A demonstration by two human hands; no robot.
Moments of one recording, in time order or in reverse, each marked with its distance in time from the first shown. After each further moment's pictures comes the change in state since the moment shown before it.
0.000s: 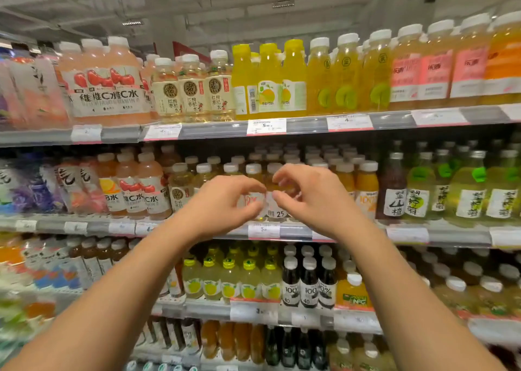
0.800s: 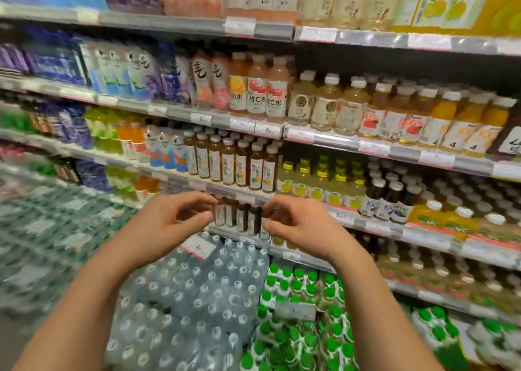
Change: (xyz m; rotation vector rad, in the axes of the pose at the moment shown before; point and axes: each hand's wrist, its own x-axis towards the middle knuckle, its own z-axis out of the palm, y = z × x) left_hand -0.433 -0.121 -0.086 -0.455 -0.039 -0.559; right_hand -0.123 -0.289 0.190 0.218 -0.598 0.117
